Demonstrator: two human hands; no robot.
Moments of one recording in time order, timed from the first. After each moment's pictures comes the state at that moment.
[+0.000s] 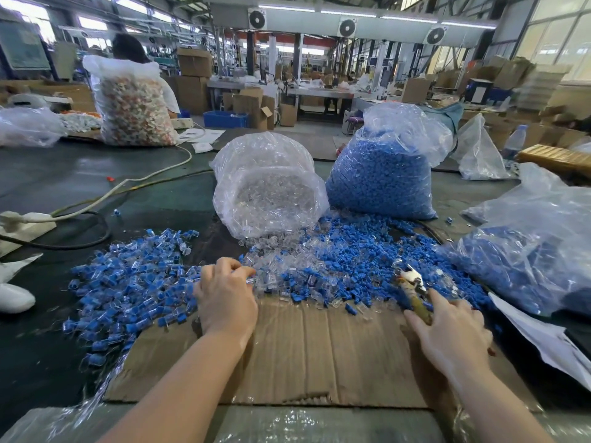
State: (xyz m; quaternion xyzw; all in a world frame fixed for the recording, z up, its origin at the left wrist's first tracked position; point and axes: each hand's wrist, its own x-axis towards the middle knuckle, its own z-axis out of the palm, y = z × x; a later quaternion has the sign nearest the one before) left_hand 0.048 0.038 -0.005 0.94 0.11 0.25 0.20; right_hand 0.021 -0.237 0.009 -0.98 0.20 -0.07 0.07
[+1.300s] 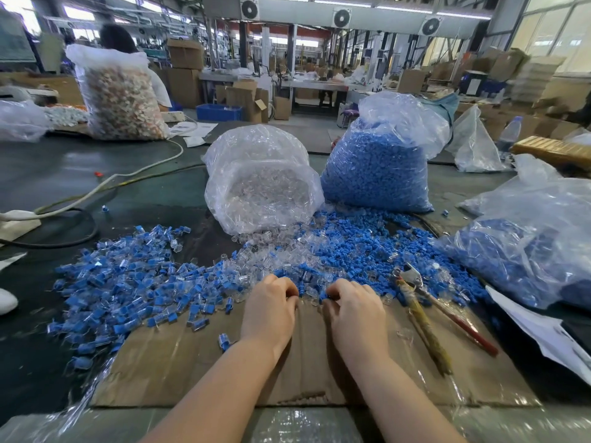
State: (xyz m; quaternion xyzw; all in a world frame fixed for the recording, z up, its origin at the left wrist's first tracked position) left_hand 0.051 -0.012 -0.018 0.93 -0.03 0.17 0.33; right_hand 0.038 -0.142 -0.012 -0.96 -0.03 -0.21 0.21
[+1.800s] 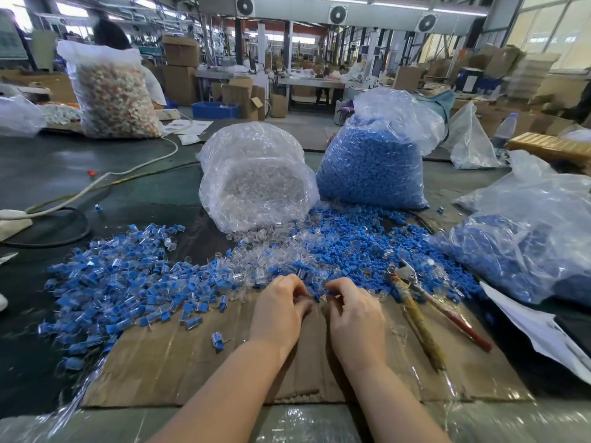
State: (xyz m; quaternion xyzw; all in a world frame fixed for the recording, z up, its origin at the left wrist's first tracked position) left_hand 0.048 -0.029 -0.017 0.91 -0.06 0.14 0.39; right_hand 0.029 -0.146 -0.021 -0.92 -0.02 -0.24 0.30
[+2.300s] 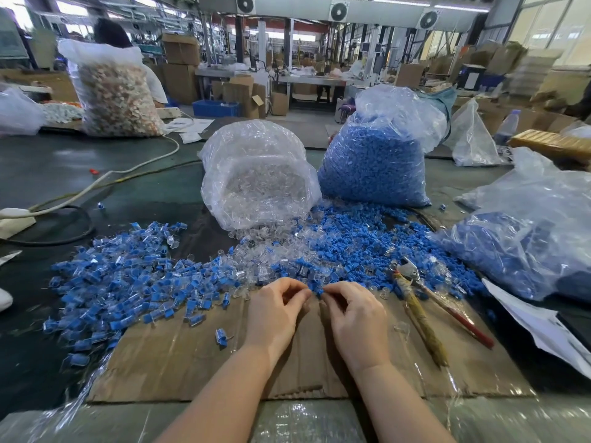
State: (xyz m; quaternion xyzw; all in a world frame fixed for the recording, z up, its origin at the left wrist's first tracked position) left_hand 0.037 -0.022 -0.015 0.83 -0.01 0.12 0.54; right_hand 0.027 -0.147 -0.022 -0.90 -0.06 -0.28 0.33
